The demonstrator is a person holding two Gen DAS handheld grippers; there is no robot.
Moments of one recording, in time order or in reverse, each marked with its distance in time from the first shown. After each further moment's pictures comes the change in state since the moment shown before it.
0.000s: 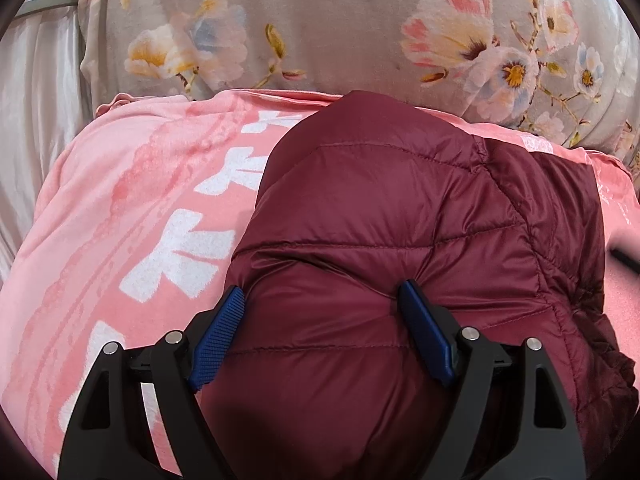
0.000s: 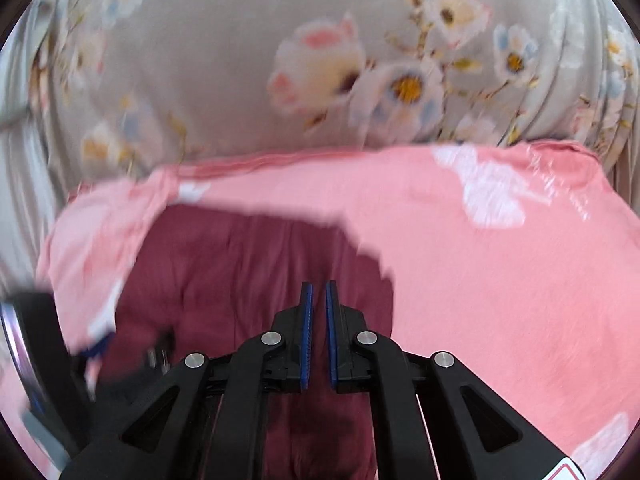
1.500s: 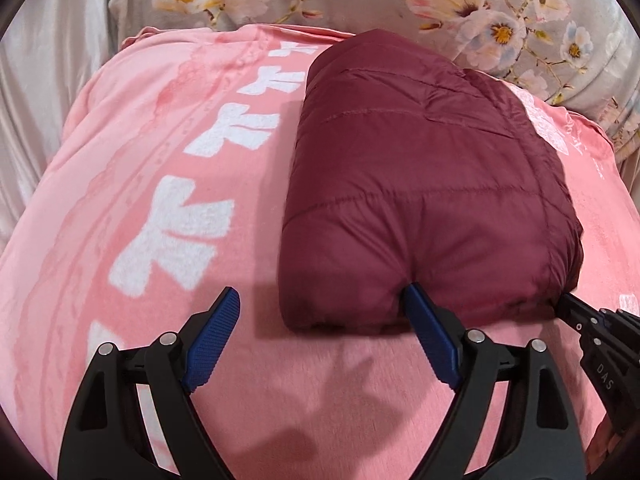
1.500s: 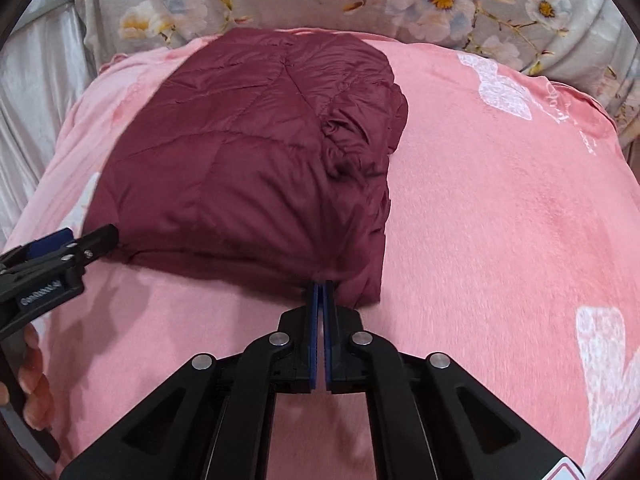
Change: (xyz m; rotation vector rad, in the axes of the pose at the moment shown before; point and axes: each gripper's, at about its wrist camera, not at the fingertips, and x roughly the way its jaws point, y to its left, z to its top) left arm -0.097 0.033 -0.076 -0.034 0.224 -0.044; right arm -0.063 -0.004 -0.146 -0.160 0.313 0.052
